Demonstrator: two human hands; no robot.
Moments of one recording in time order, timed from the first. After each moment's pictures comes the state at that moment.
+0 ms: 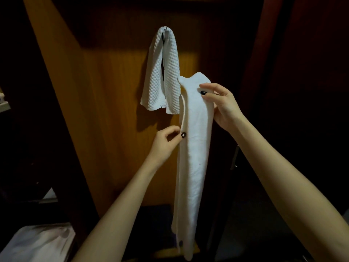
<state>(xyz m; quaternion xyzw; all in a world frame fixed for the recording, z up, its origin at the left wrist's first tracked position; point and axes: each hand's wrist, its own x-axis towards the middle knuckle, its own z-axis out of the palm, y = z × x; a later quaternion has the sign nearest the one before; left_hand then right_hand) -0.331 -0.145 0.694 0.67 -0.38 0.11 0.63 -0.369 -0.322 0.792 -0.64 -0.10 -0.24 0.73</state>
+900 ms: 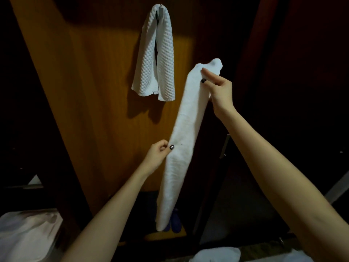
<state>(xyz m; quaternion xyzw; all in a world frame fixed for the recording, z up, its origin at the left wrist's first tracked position) -0.319 -0.154 0.598 0.71 -0.28 -0.06 0.64 -0.354 -0.338 0.777 -0.70 0.01 -0.37 0.61</state>
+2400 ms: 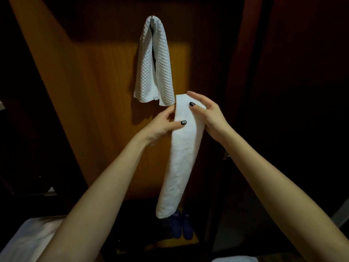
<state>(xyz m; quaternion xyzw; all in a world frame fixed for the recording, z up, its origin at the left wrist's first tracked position) -0.319 -0.176 0.706 0.61 -0.38 -0.21 0.67 -0.395 -0.339 0.729 -0.70 -0.09 -0.22 0.67</state>
